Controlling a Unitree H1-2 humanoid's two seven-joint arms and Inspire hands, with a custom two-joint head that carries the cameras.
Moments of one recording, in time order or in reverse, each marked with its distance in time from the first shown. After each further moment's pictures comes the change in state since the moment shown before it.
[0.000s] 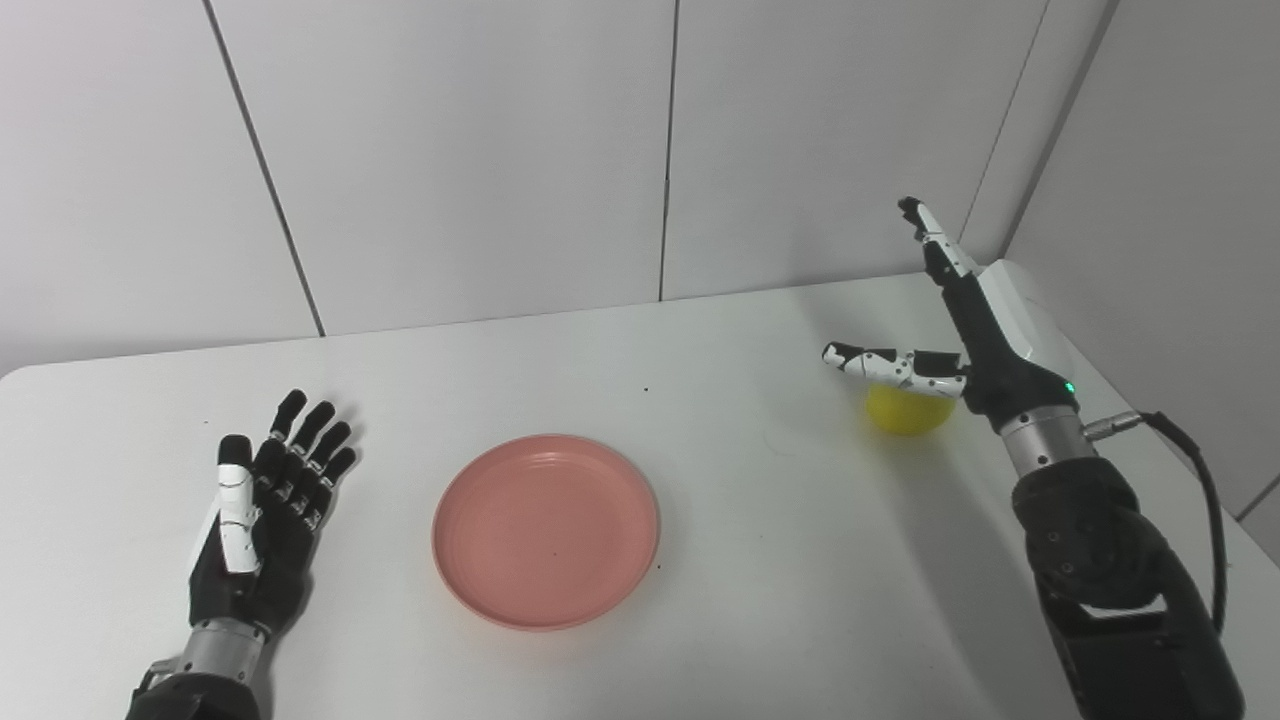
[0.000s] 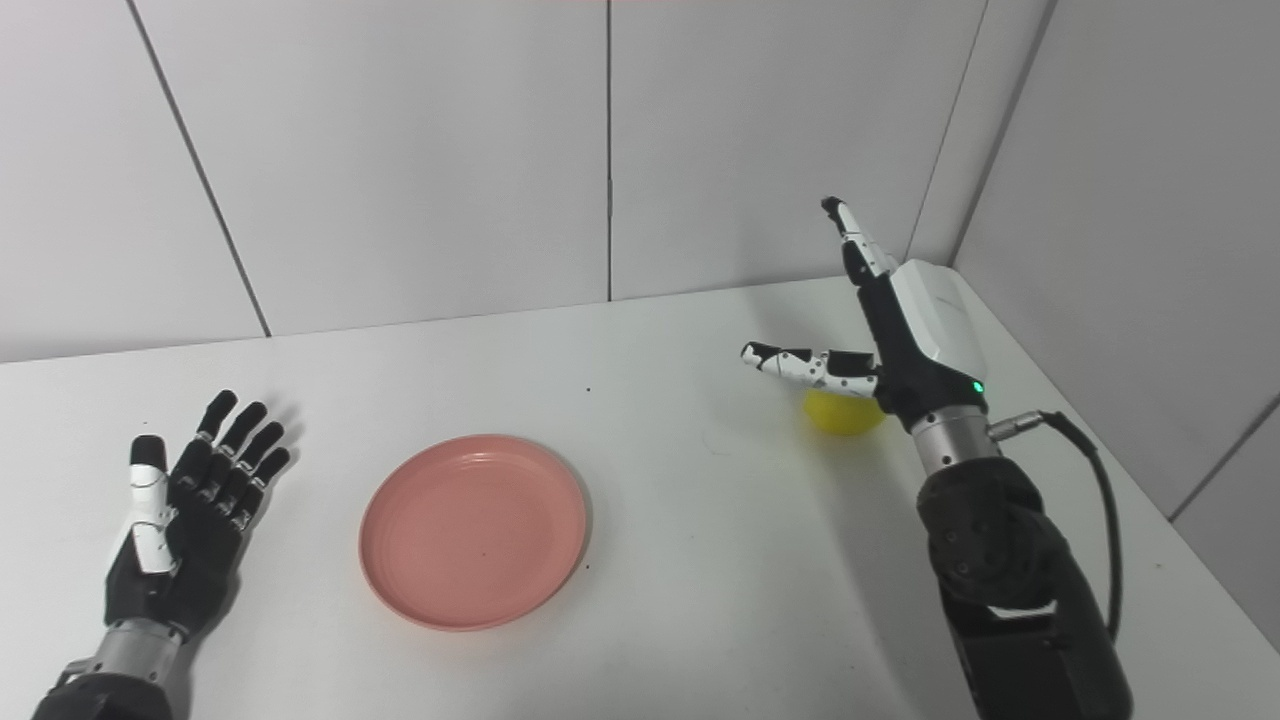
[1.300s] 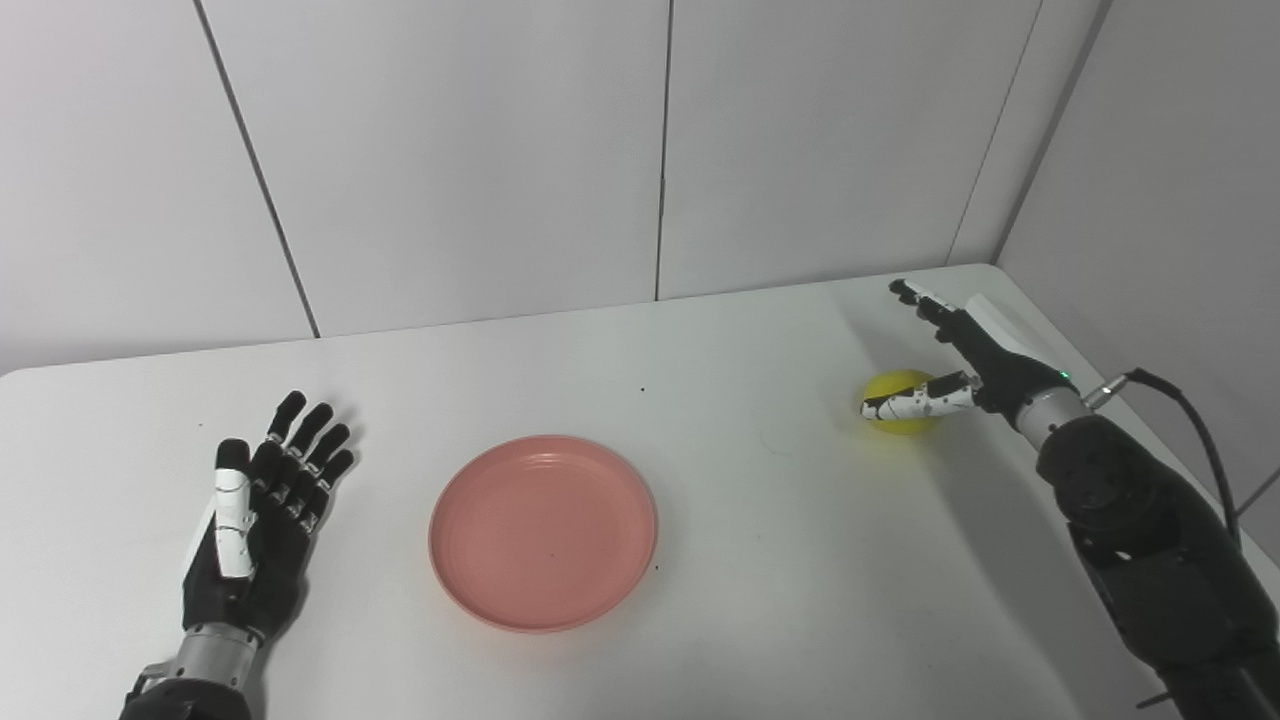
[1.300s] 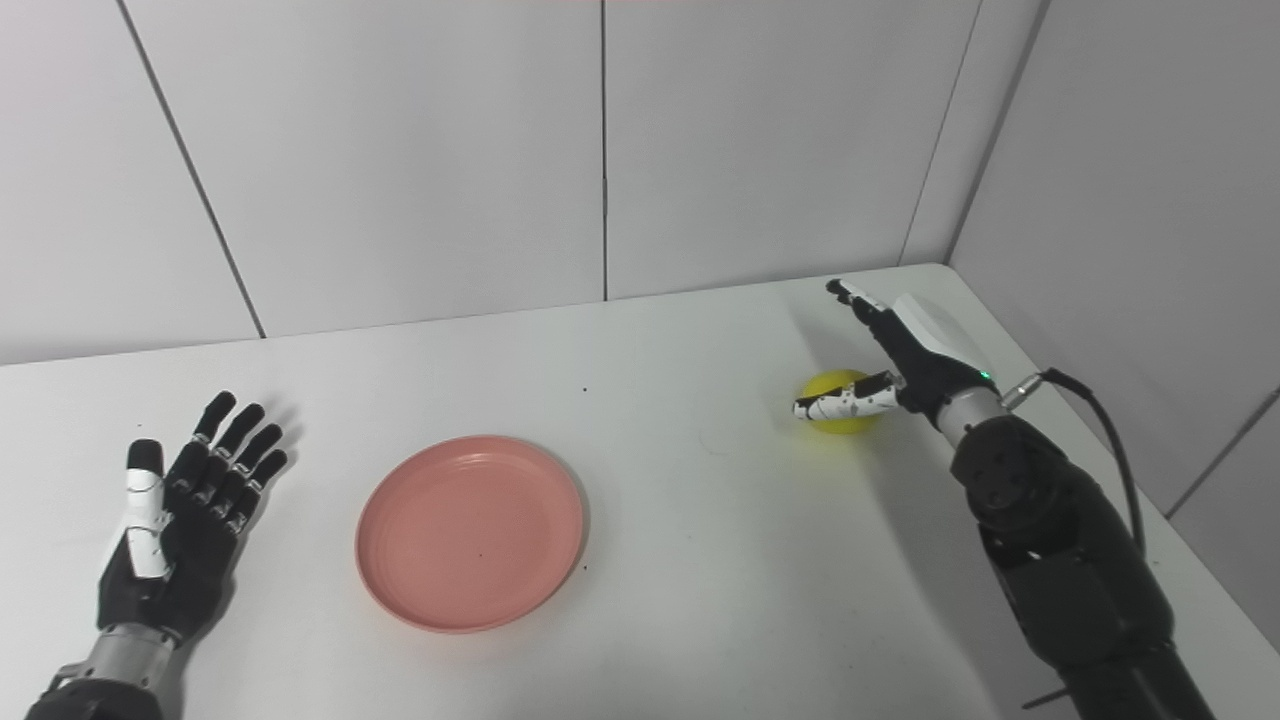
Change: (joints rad) left arm 0.005 0.007 0.009 -0.010 -0.001 0.007 -0.021; right arm -0.091 -0.165 0.085 0.287 0.073 0.109 0.170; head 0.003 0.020
